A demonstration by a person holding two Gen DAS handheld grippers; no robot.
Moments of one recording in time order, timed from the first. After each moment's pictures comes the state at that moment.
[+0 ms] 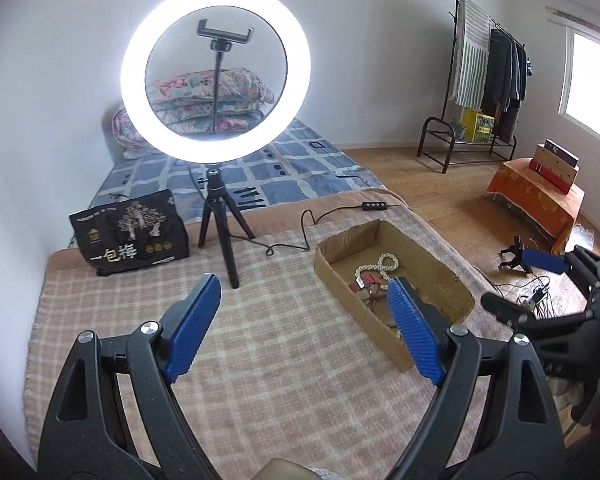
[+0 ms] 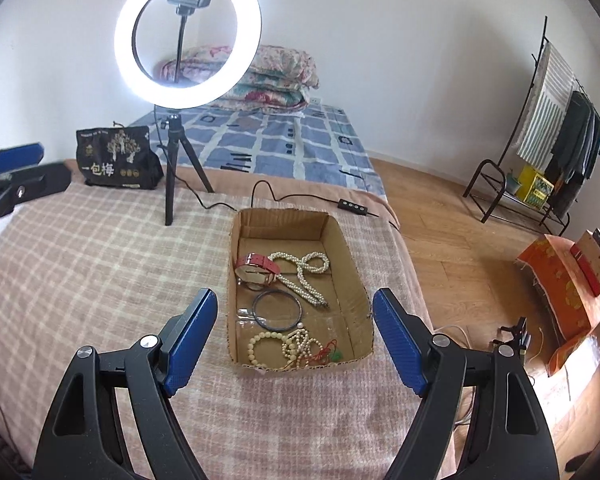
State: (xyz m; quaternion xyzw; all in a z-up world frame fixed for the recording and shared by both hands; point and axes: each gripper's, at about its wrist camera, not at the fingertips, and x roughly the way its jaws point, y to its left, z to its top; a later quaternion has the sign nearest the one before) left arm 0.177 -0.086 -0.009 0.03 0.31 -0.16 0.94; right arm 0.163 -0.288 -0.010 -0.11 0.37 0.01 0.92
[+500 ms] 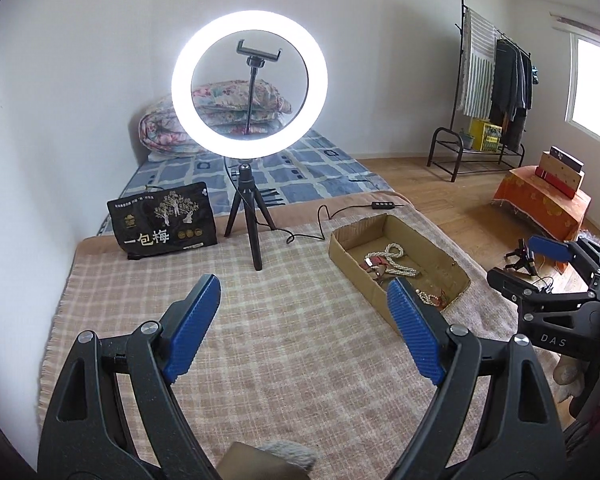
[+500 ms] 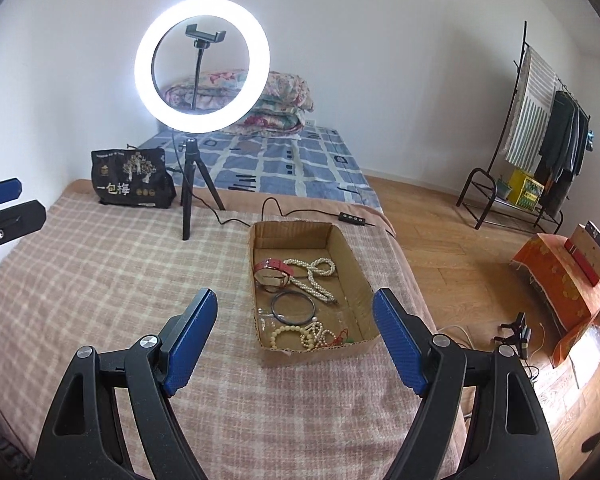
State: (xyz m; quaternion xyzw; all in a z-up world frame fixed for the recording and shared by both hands) left arm 0.109 -0.059 -0.002 0.02 0.28 -0.13 0.95; right arm 0.114 -0.269 0.003 -0.09 0.32 0.00 0.94
